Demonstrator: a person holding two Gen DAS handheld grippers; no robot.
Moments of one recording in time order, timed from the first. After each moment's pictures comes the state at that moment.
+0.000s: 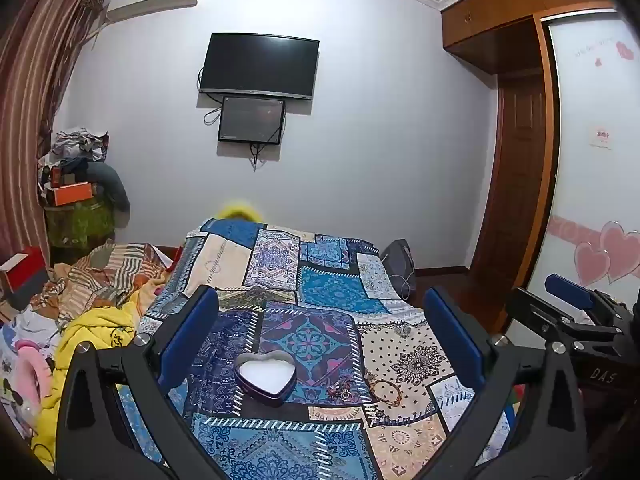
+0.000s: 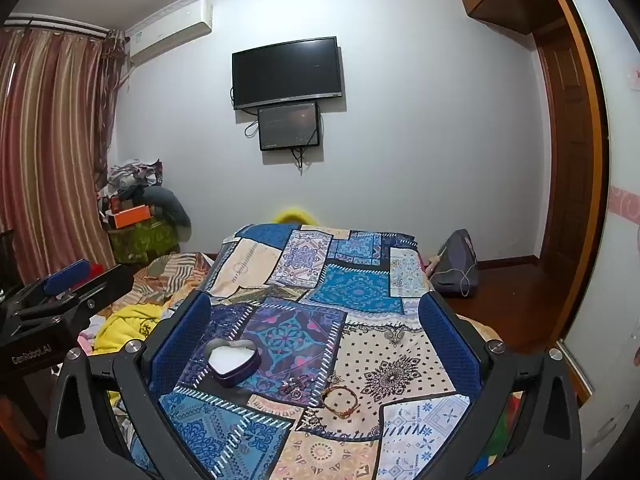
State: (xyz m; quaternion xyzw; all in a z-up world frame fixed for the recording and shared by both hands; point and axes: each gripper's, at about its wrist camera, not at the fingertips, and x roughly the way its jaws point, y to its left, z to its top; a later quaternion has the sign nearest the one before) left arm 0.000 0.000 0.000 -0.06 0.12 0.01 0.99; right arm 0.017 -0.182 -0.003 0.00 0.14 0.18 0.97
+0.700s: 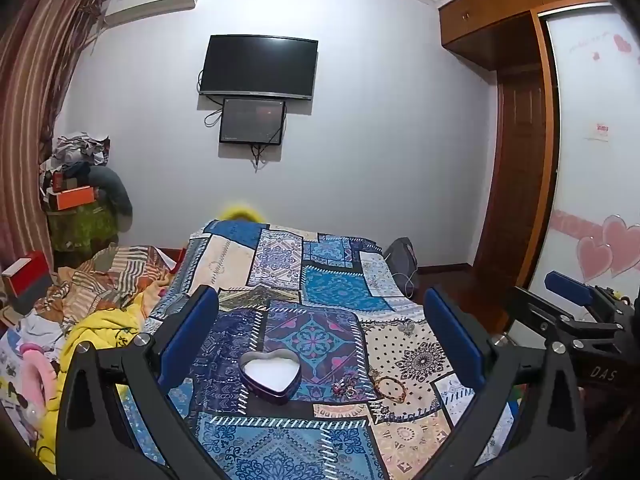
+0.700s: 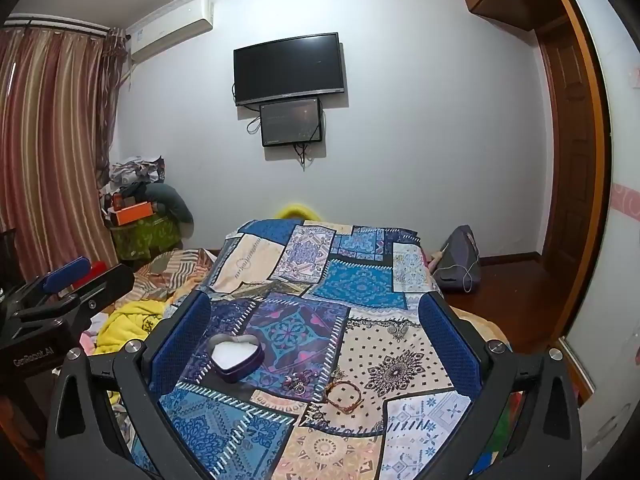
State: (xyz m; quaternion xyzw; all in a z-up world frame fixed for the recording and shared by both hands) left arm -0.003 -0.001 -0.001 -0.05 0.13 0.01 0.99; right arm 0.015 -0.180 -0.009 0.01 0.15 0.19 0.97
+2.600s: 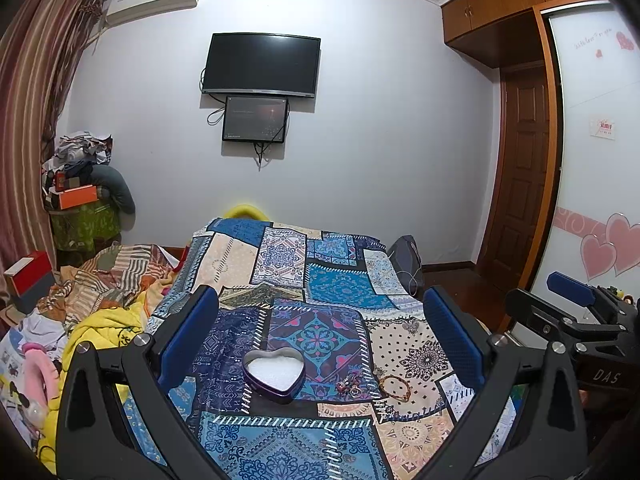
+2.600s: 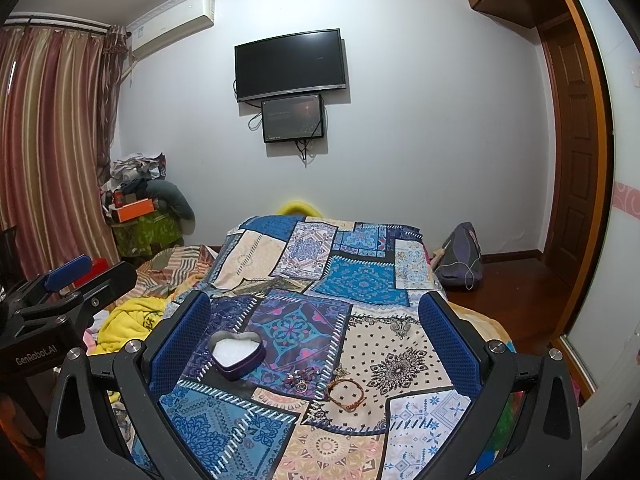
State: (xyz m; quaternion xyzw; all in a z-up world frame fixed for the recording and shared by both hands) left arm -0.003 0.001 -0.004 -0.05 0.13 0.02 0.99; right arm 0.018 -0.176 -0.010 0.01 0.15 0.19 0.97
